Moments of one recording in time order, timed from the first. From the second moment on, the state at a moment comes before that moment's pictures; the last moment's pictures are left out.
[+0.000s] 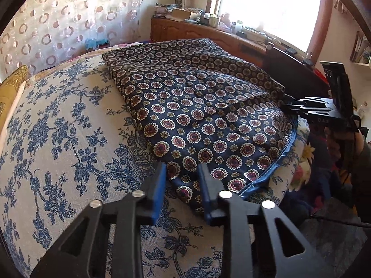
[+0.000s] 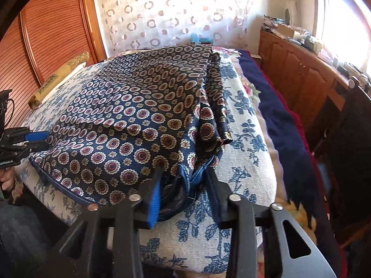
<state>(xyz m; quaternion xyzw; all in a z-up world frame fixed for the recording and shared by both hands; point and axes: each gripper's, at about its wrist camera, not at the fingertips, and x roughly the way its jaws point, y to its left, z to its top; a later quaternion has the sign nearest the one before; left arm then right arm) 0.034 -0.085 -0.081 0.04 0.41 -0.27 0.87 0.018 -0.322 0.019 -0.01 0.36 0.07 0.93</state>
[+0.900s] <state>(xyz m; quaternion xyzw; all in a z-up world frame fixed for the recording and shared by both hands) 0.042 -0.082 -0.023 0.03 0.33 -0.26 0.91 -0.003 -0.328 0.063 0.03 0.25 0.10 0.96</state>
